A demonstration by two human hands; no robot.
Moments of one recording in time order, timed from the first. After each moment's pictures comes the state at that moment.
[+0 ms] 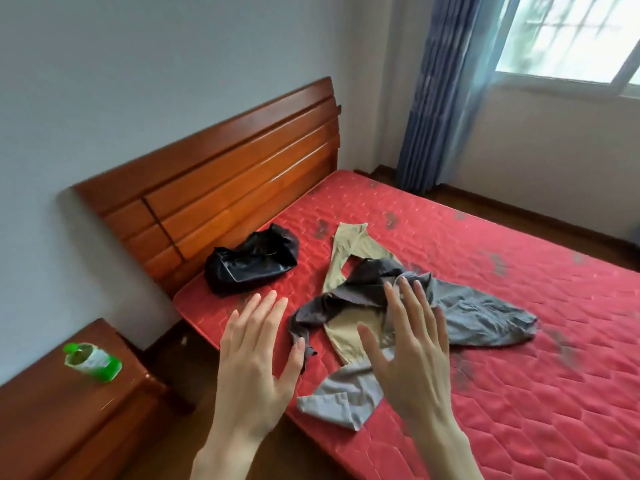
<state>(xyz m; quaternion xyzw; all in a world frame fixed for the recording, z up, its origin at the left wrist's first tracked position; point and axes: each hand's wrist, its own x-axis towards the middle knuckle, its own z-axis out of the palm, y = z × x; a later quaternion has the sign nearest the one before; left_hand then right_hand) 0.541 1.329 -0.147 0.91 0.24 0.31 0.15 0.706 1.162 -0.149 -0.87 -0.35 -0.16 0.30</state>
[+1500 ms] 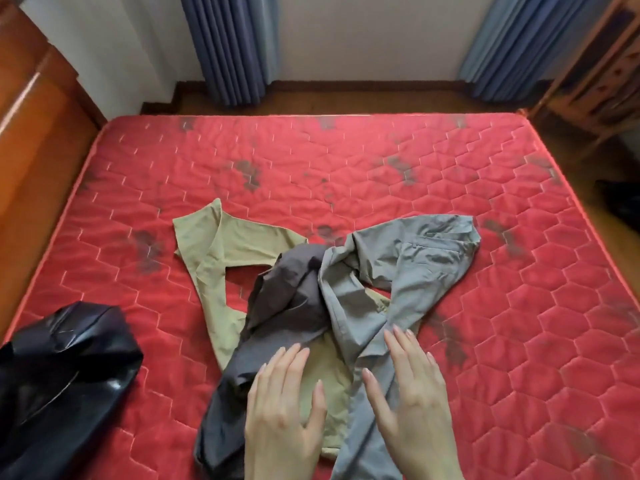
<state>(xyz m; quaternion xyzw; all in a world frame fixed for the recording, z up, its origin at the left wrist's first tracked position) 0.965 1.503 -0.462 0.94 0.02 0.15 0.31 0.979 1.321 -0.440 -0.96 0.02 -0.05 0.26</state>
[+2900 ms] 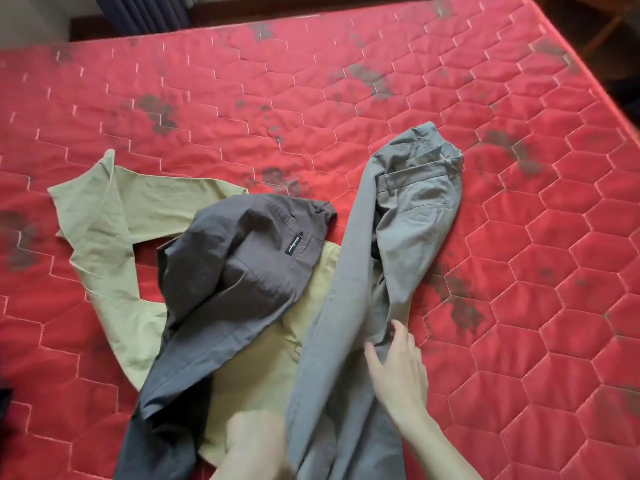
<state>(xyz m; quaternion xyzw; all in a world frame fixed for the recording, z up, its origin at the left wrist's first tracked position) 1.020 1.453 -0.660 0.85 -0.15 -0.50 -0.09 1.025 1.248 -0.711 -0.89 0.31 0.18 0.29</state>
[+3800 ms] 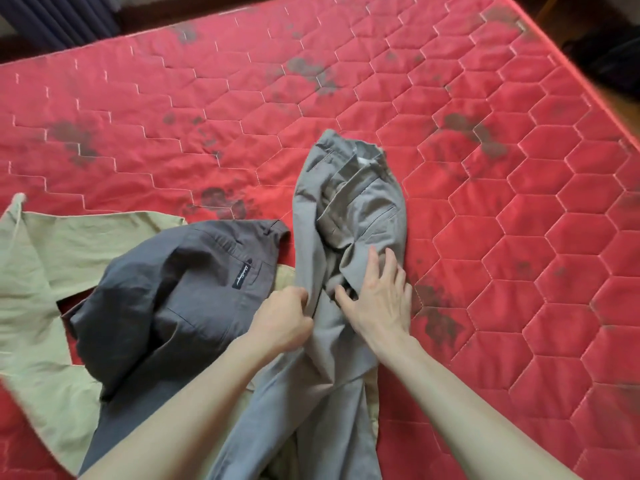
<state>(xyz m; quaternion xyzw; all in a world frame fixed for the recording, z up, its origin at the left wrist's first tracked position) 1.200 1.340 -0.701 0.91 -0.09 -0.36 0.18 1.156 1.182 -0.728 -0.95 0.25 0.11 0.15</state>
